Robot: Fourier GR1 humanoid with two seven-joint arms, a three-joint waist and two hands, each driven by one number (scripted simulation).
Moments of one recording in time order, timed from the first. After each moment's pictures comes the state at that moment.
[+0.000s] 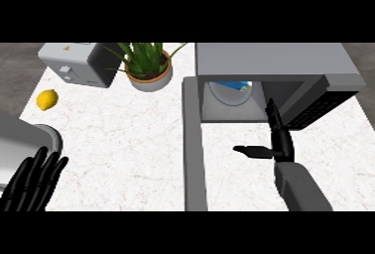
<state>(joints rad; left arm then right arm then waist) 0.45 0.02 -0.05 -2.30 0.07 -0.27 0.04 -0.49 -0.07 -0.23 -0.47 0.06 -0.12 -0.80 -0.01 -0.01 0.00</state>
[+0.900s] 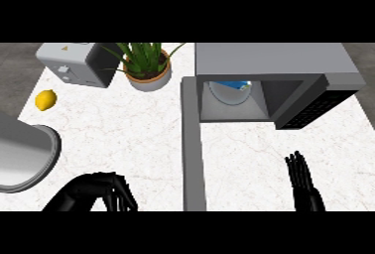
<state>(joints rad) 0.24 0.04 -0.21 -2.11 -0.02 -0.36 0.07 0.11 -0.06 -0.11 -1.00 -0.04 0.19 -0.86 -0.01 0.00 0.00</state>
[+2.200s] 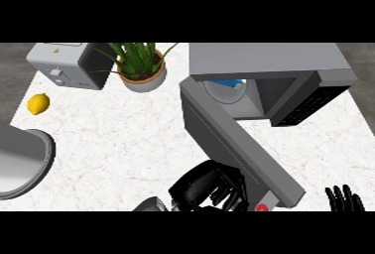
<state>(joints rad) -0.31 0.00 -0.76 -1.45 -0.10 -0.03 0.07 0.49 -0.17 -0.06 -1.49 -0.17 0.34 -0.81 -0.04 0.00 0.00</state>
